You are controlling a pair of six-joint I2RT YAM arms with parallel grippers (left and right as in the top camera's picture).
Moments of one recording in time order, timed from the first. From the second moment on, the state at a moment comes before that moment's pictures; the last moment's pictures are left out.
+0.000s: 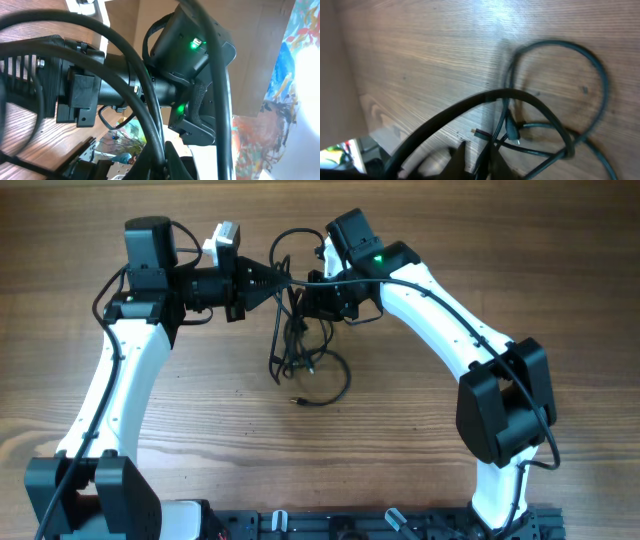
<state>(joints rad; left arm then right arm) -0.01 1.56 1.20 -0.34 1.31 -1.00 0.52 2.05 1.69 -0.78 -0.52 0.60</state>
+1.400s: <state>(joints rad) 0.04 1.56 1.20 -0.43 1.23 -0.63 0.35 1.85 1.69 -0.88 -0.60 0.40</state>
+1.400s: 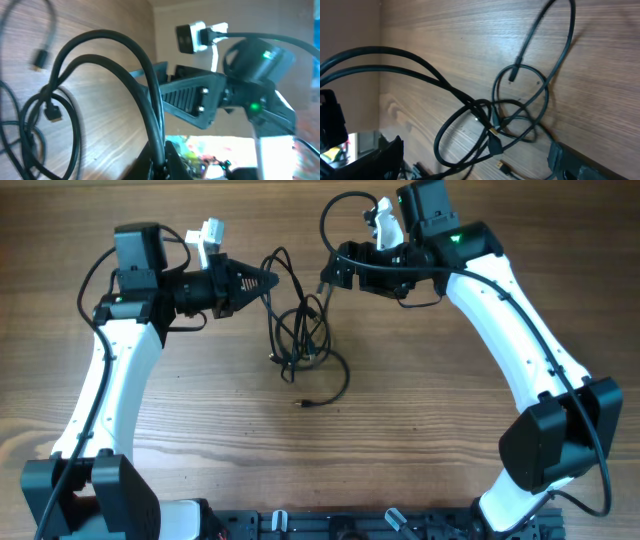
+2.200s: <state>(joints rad) 0.03 1.56 1.20 -0.67 1.00 -0.64 0.52 2.00 1.69 -0.90 -0.56 0.60</state>
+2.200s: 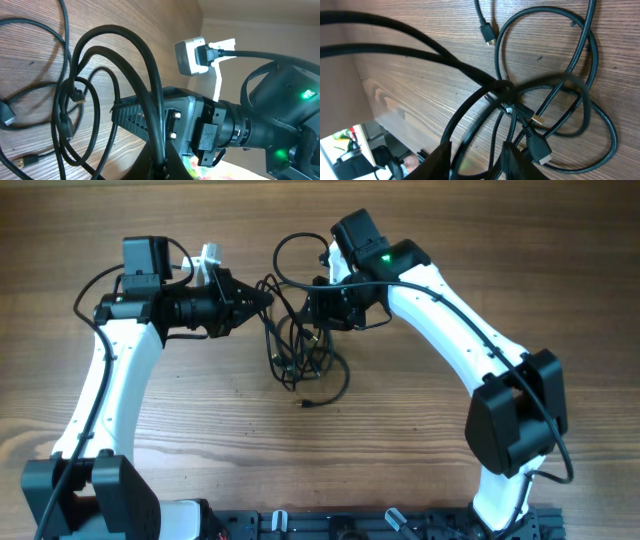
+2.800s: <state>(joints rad) -0.01 1.56 1.20 -0.81 0.63 -0.65 0.52 2.01 1.69 -0.82 -0.55 0.60</state>
